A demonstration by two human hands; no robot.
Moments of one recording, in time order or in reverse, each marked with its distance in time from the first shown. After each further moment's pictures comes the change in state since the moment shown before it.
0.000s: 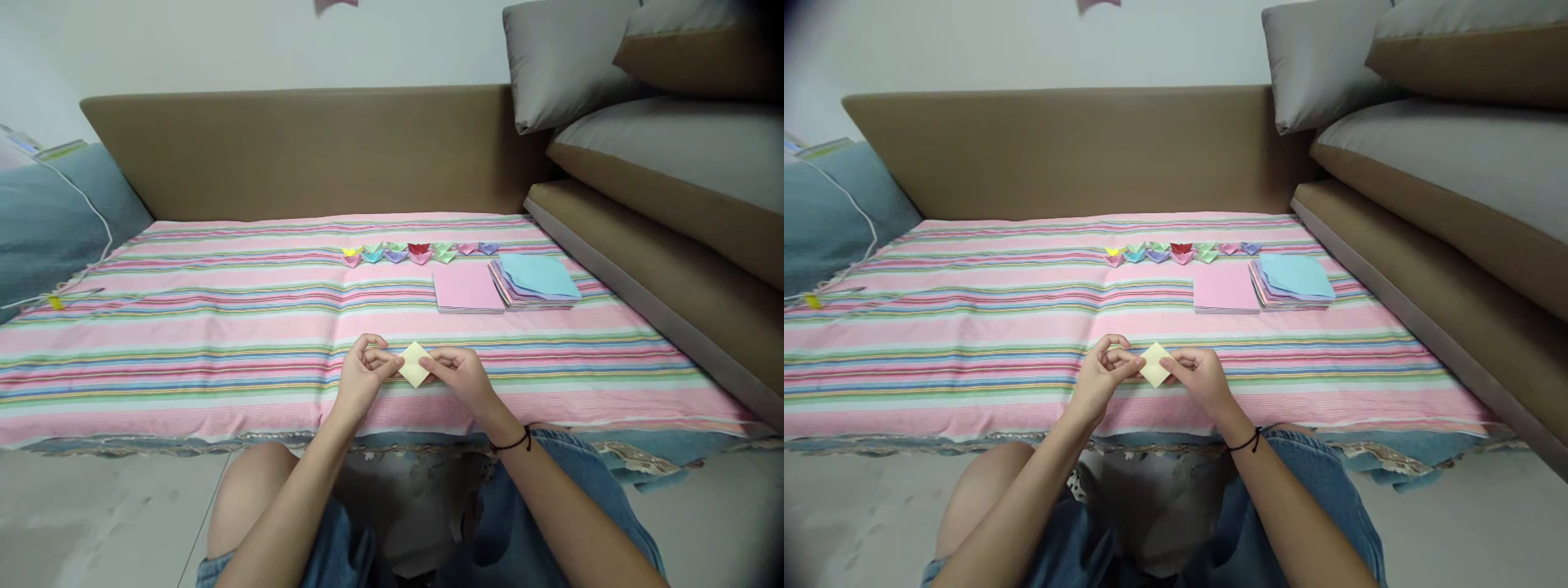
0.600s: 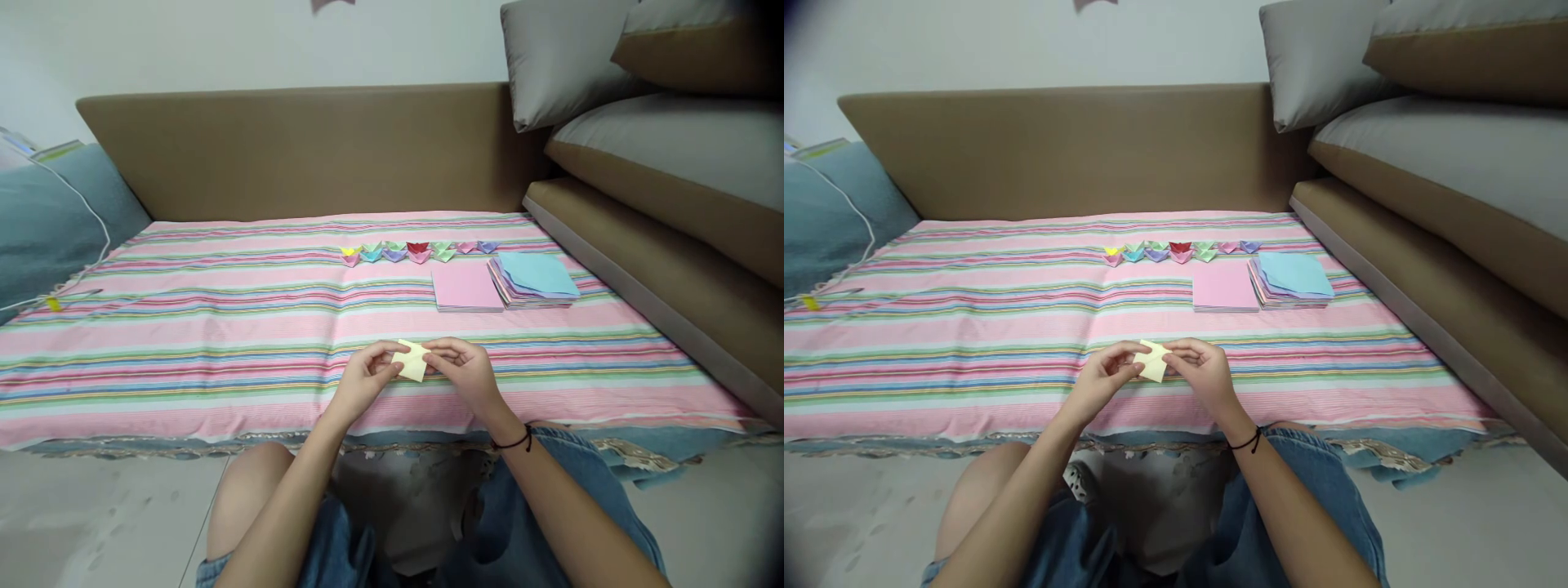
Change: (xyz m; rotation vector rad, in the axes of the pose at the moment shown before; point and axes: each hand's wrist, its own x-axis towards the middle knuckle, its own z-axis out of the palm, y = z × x) left_hand 0.001 0.007 -0.006 0.195 -0.255 0.069; right_hand -0.002 -0.005 -0.002 0.110 0.109 -0.088
